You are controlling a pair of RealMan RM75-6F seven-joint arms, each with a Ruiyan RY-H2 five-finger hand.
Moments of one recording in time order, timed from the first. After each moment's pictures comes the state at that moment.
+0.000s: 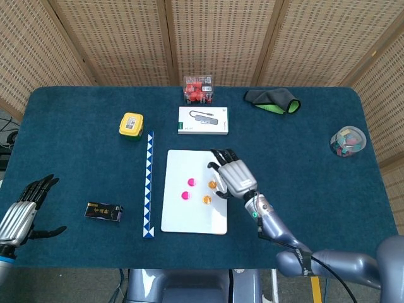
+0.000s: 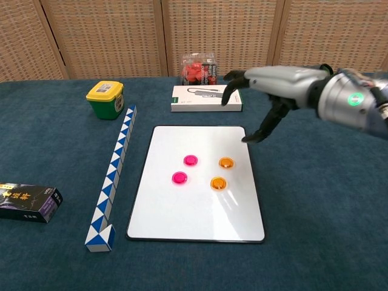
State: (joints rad) left arm -0.17 -1.03 0.03 -1.69 1.54 1.33 -0.25; right arm 0.84 -1.50 0.19 -1.62 -1.01 0.99 -0.44
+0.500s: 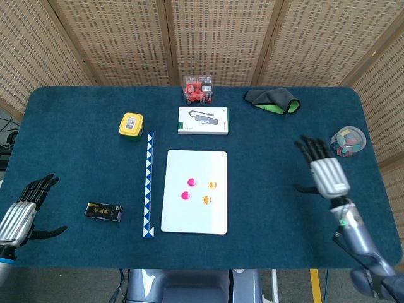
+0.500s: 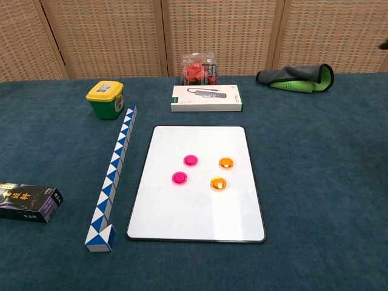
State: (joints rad) left arm -0.16 -1.05 0.03 -1.68 1.56 1.36 -0.25; right arm 0.47 -1.31 0.03 -1.25 -1.41 1.33 0.20
